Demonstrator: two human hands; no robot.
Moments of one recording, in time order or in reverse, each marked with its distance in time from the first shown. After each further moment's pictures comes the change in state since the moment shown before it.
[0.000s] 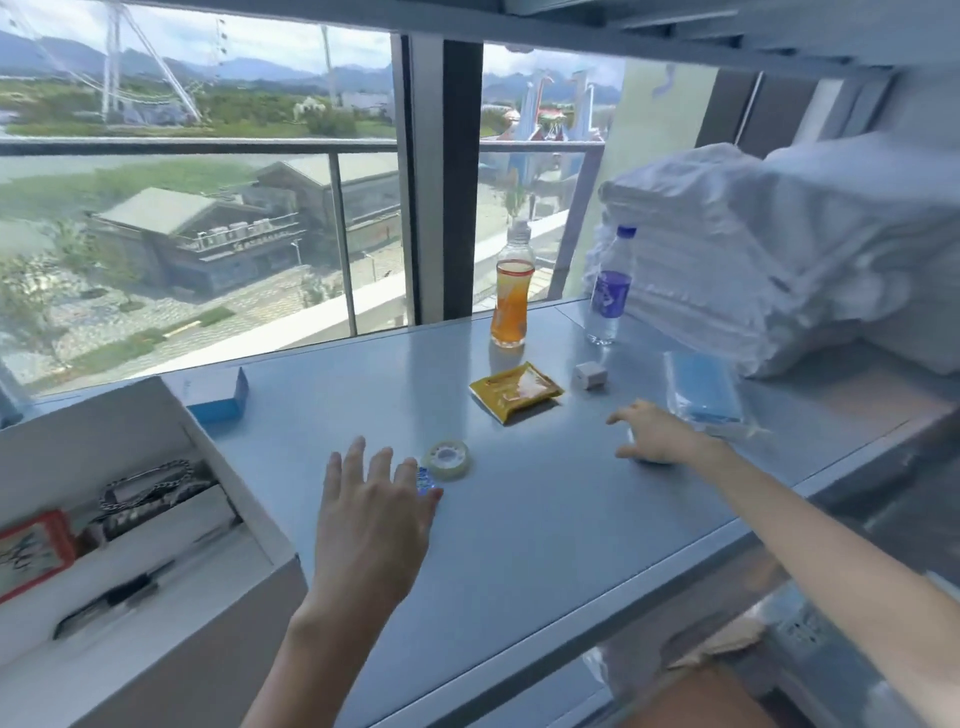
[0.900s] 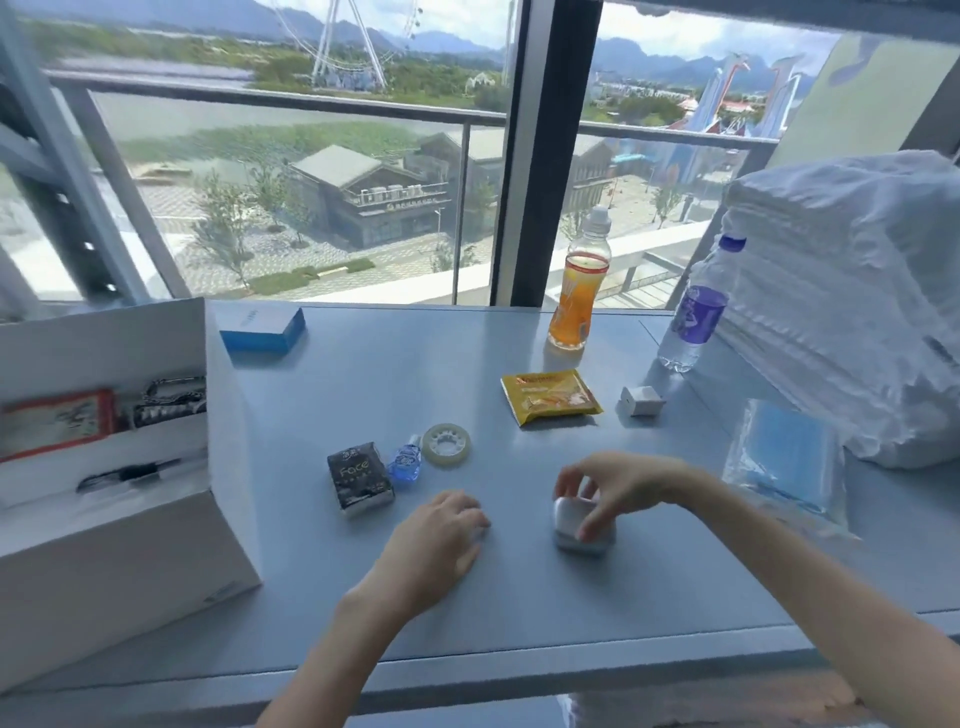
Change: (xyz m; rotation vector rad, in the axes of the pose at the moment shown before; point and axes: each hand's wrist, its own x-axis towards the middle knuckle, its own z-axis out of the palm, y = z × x) left_hand 0.027 0.079 0.092 -0.358 -0.057 0.141; right_hand 0.031 -0.036 -0.005 0.031 -0.515 -0.589
